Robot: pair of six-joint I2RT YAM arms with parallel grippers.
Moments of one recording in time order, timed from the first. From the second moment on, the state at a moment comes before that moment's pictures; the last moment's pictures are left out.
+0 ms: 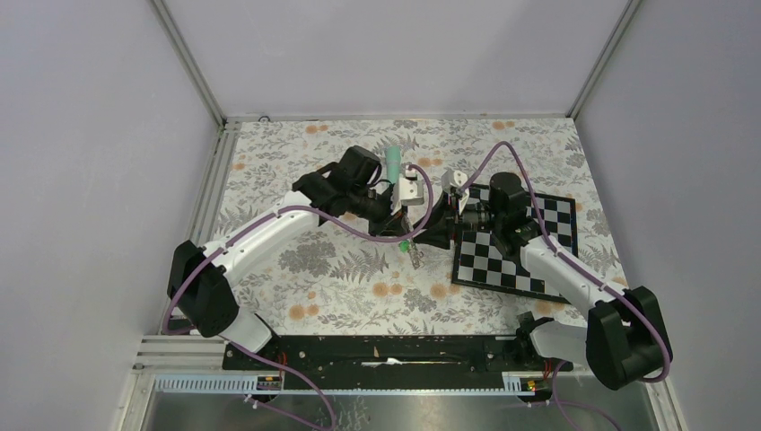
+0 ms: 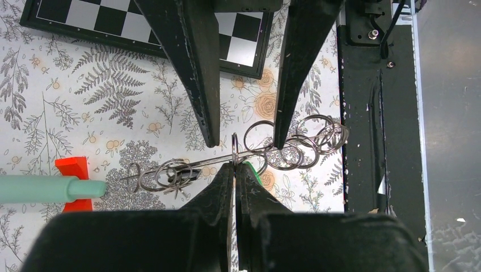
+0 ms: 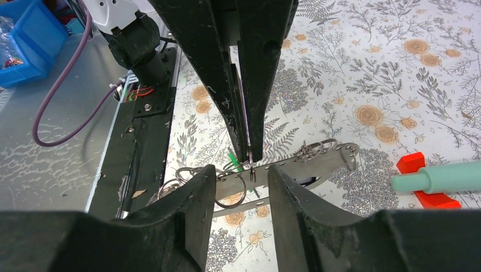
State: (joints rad) left arm -0.73 1.52 1.34 -0.64 0.73 0.50; right arm 0.39 1.21 0.69 0.25 -1.14 -0.06
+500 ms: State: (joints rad) left arm -0.73 1.52 1.34 -0.64 0.74 0.49; right arm 0.39 1.23 0.68 0.35 -1.15 0.01
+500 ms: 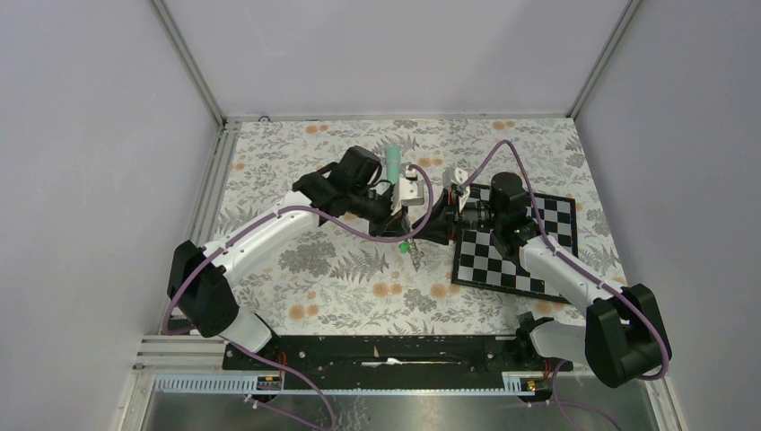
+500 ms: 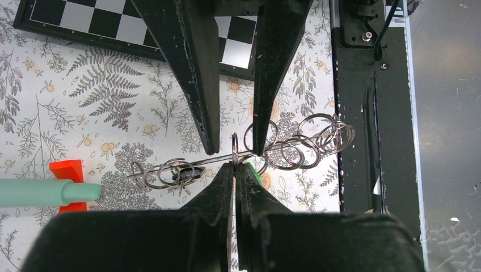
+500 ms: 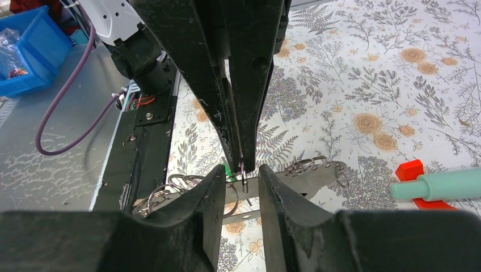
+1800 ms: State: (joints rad) left arm -0.80 1.58 1.53 -0.86 0.52 0.47; right arm 0.39 1.24 0.65 0.39 -1.16 -0.04
